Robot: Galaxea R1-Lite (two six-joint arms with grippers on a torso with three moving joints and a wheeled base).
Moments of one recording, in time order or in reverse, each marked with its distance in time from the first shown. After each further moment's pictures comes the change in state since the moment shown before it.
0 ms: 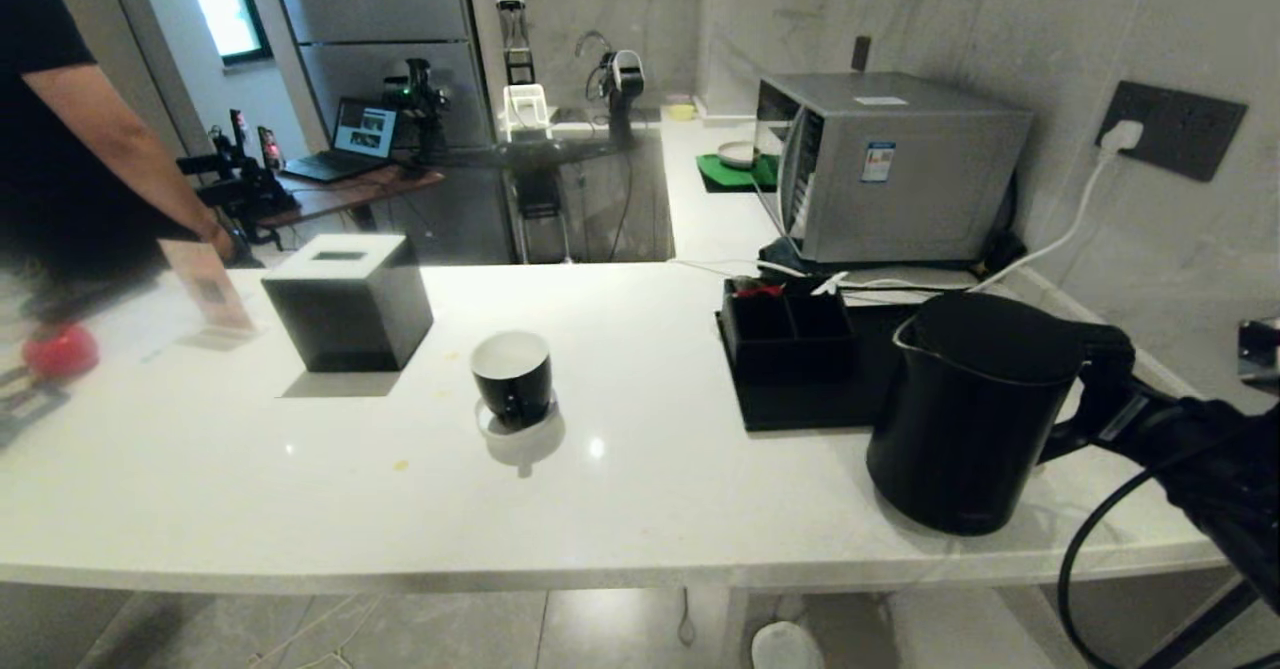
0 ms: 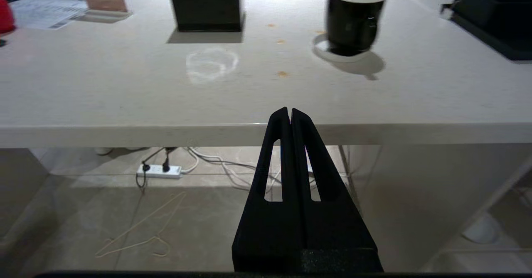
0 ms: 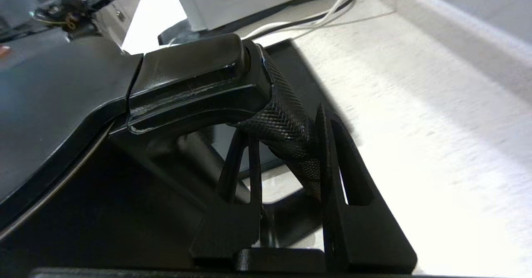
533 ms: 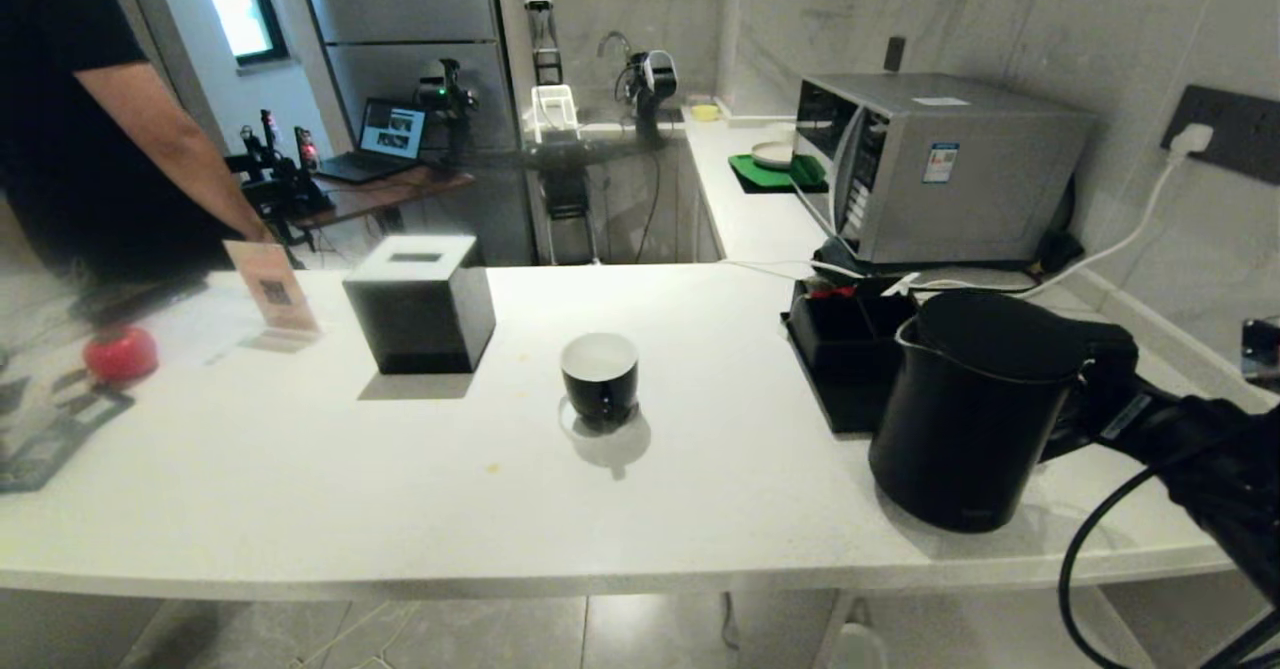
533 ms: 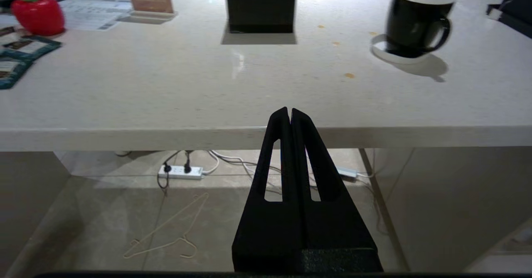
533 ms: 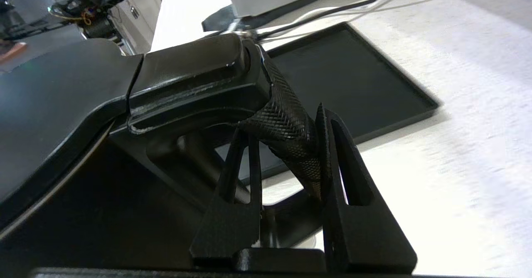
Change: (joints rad) left arm 0.000 0.000 0.000 0.000 0.000 0.001; right arm -0.001 0.000 -0.003 -0.001 -0.001 0.001
